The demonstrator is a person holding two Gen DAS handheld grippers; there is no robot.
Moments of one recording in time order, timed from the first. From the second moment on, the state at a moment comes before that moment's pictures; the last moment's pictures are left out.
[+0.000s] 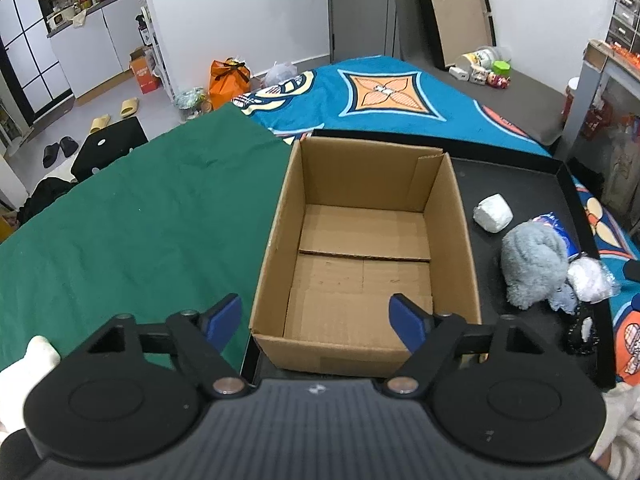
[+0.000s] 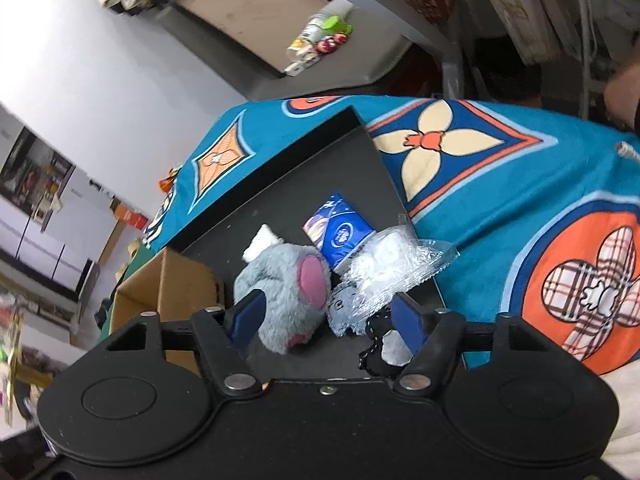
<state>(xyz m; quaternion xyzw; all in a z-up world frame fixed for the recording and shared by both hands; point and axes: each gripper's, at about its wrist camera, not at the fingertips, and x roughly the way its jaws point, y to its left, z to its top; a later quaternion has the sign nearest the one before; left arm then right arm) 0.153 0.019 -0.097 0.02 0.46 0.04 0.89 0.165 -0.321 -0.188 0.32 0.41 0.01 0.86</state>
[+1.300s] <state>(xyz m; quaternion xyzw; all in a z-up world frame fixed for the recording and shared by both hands) 0.192 0.038 -0.141 0.05 0.47 0.09 0.87 0.180 -0.327 -0.201 0.34 0.35 0.02 0.87</state>
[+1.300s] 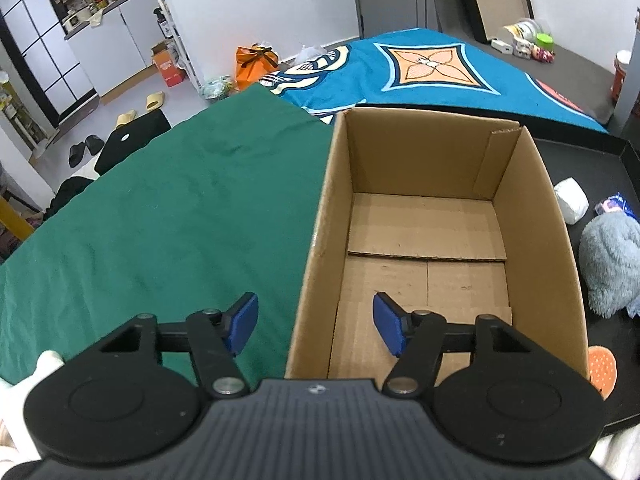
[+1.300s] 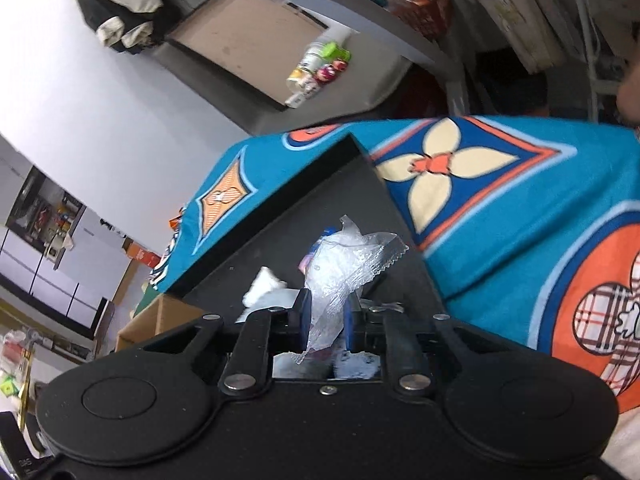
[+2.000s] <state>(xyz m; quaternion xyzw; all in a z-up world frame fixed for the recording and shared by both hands) 0.177 0.065 -0.153 -0.01 0.45 0.07 0.89 0.191 -0.244 -0.151 0.26 0.35 0.07 0.90</state>
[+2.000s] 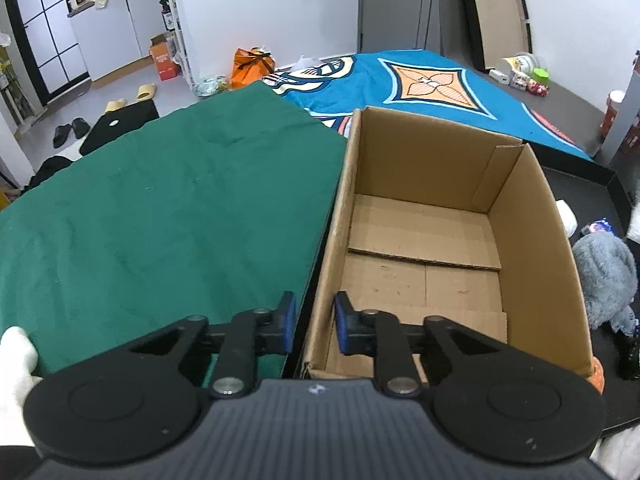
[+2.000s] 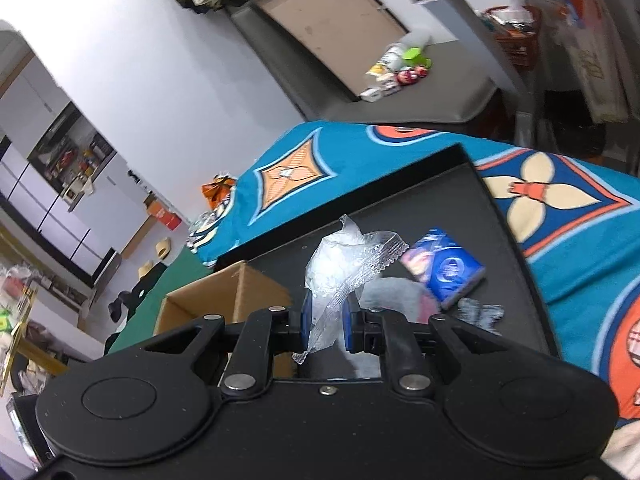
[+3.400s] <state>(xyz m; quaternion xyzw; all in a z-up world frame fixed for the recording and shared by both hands) 0.179 0.099 -0.158 -0.09 0.45 0.01 0.89 0.237 -0.090 -0.135 0.20 0.40 0.18 0.87</state>
